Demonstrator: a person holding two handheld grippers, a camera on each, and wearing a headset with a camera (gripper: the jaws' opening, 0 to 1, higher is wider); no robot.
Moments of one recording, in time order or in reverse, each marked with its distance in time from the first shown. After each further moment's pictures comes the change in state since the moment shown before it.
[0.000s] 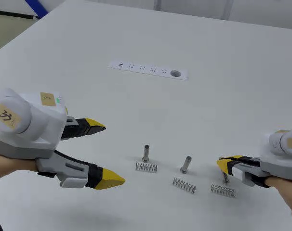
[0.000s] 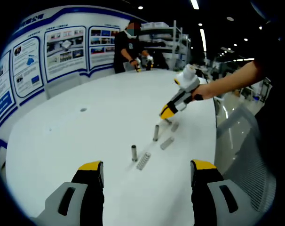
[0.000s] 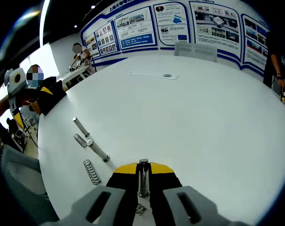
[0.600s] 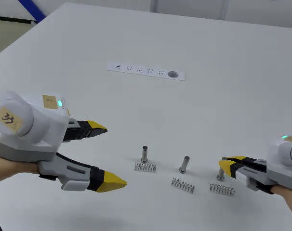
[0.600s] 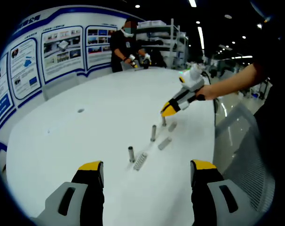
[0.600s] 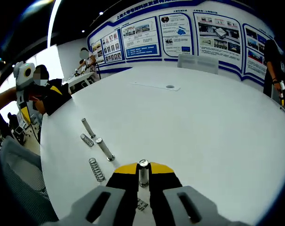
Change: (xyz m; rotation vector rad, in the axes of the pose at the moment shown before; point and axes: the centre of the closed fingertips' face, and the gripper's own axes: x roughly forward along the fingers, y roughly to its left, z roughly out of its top) left arm 0.003 -0.006 0.003 0.018 0.019 -0.011; right arm -0.017 0.008 0.000 -0.054 -0.106 0.012
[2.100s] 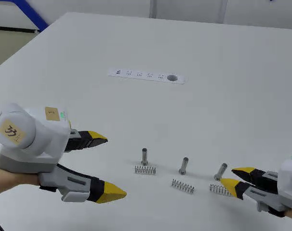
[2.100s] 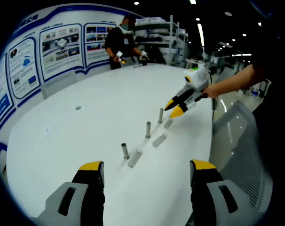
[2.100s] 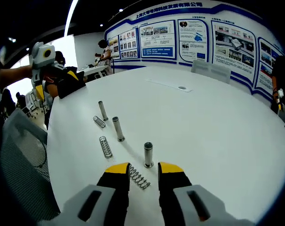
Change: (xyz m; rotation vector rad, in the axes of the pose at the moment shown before) left arm 0.000 -0.014 -0.006 0.000 0.030 0.000; right arm -0.024 0.009 -0.029 -0.180 0.043 0.088
